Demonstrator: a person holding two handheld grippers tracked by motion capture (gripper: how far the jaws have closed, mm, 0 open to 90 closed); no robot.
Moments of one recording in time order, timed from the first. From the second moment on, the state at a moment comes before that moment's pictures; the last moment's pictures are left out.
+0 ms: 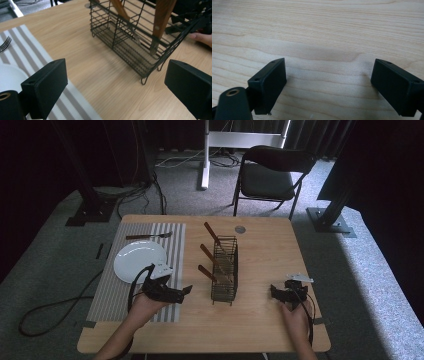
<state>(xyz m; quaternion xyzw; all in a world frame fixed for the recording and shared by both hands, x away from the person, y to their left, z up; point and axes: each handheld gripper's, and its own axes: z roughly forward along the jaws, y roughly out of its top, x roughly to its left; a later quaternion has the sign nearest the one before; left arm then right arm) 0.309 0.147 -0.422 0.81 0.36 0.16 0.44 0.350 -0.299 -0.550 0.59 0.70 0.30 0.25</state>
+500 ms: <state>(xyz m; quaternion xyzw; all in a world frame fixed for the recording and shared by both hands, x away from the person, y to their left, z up) 0.319 0.115 -0.407 0.81 0.33 0.14 0.46 0.350 -0.299 -0.550 0.59 0.70 0.30 0.25</state>
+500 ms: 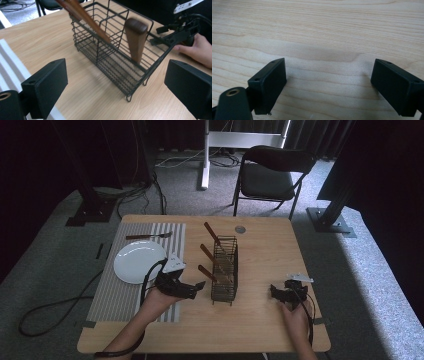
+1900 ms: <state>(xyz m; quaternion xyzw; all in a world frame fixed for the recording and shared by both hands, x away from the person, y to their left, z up) 0.331 0.104 -0.409 0.78 0.33 0.05 0.53 0.351 -0.299 -0.550 0.59 0.70 0.30 0.25</state>
